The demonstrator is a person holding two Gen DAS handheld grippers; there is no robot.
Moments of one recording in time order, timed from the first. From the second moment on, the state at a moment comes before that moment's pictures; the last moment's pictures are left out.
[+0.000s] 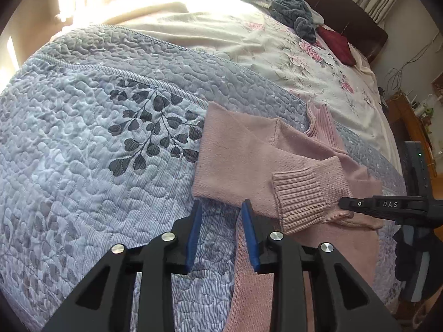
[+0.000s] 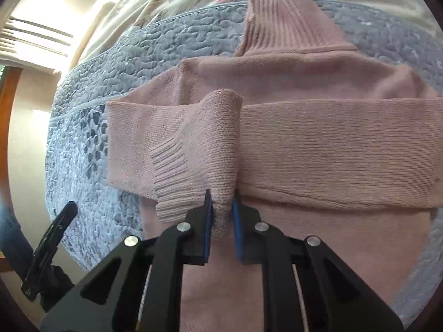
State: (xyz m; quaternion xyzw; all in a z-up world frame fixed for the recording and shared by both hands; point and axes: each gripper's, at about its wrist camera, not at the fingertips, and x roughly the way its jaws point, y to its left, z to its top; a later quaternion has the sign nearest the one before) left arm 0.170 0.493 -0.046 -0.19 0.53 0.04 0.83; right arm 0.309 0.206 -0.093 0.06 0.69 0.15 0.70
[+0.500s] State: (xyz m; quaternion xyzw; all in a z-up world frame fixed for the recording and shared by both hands) left arm 0.234 0.489 -0.058 -0.14 0.56 -0.05 0.81; right arm 0.304 0.221 -0.093 -0.01 0.67 0.10 0.74
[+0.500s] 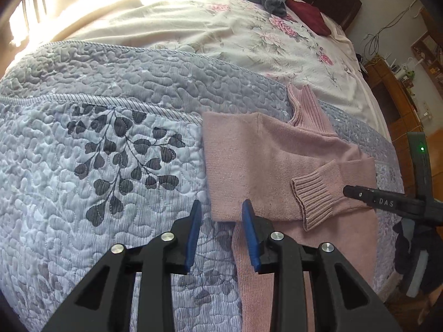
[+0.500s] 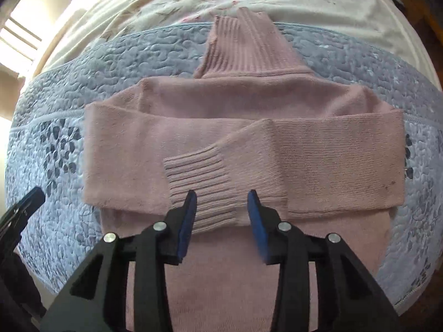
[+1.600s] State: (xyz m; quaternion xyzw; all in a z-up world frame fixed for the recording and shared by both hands) left arm 0.298 0.359 -0.127 -0.04 0.64 0.04 0.77; right arm 0.354 -0.040 -0.118 0.22 0.66 0.11 0.71
